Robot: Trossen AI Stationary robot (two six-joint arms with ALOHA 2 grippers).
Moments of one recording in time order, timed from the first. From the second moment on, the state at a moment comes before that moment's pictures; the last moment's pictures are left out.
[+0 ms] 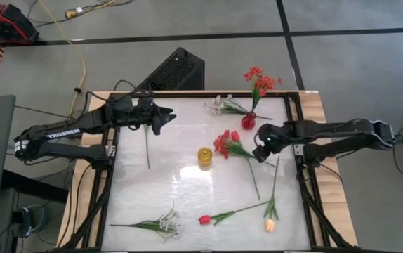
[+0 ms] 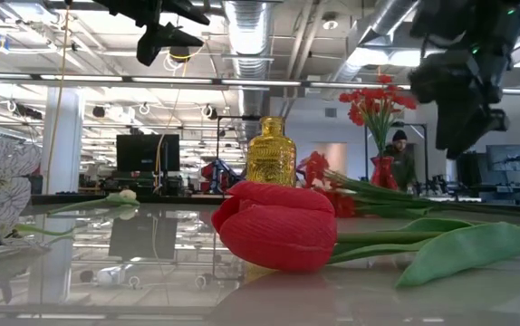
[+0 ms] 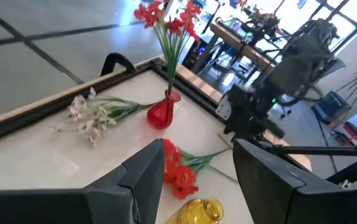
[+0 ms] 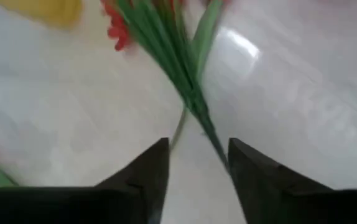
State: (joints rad) left arm 0.33 0.96 0.86 -0.12 0.02 -0.50; right arm -0.13 1.02 0.68 -0.79 -0.03 0.79
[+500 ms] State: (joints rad) left arm 0.33 0.96 0.86 -0.12 0.07 -0.50; right arm -0.13 1.32 0.68 -0.69 -0.08 0.39
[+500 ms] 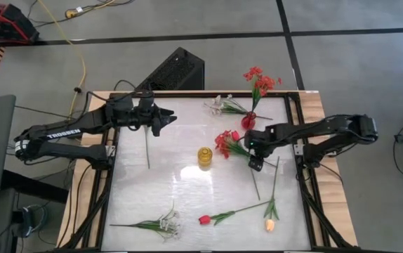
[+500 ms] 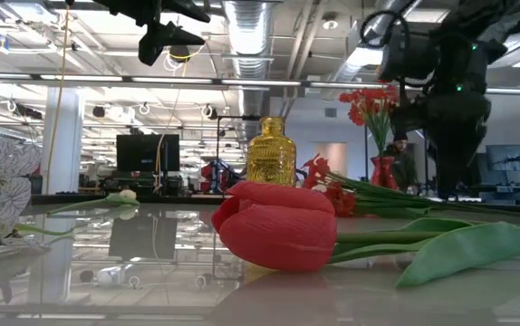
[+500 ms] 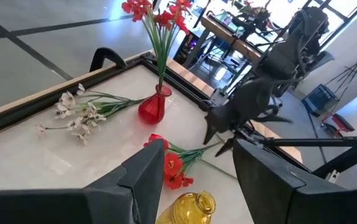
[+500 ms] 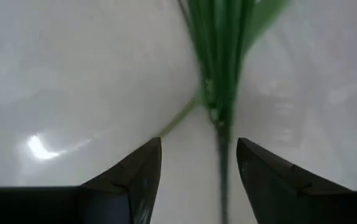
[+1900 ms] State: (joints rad) left arm 0.33 0.96 0.86 -0.12 0.04 -0.52; right arm -0.36 1.00 0.63 0.22 0.47 0.00
